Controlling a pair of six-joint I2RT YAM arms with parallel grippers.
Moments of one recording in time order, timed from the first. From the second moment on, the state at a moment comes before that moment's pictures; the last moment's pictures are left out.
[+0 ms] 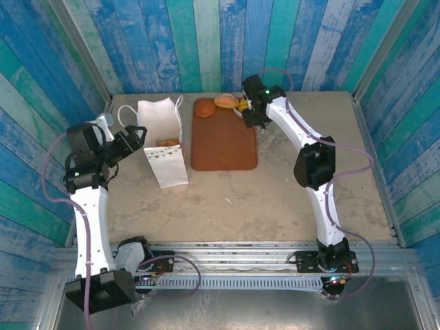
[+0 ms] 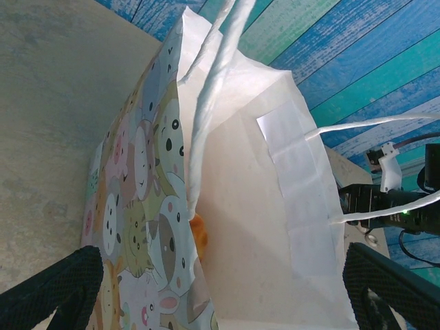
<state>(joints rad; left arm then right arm) 0.27 0.97 1.09 -0.67 0.54 -0.42 0.46 2.34 2.30 -1.10 0.18 0.14</state>
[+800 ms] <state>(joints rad) 0.27 1.00 1.09 -0.64 0.53 -0.42 0.46 2.44 2.34 -1.12 0.20 0.11</state>
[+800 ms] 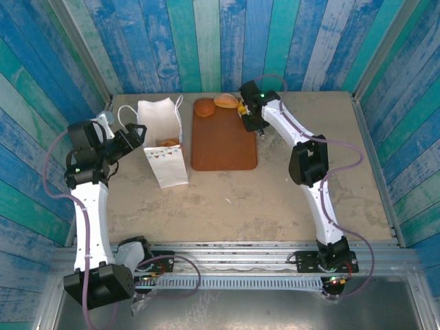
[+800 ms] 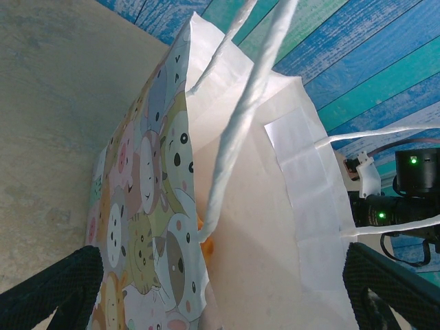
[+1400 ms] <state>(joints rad) 0.27 1.00 1.09 -0.64 0.53 -0.43 0.46 2.27 2.20 -1.12 0.18 0.13</state>
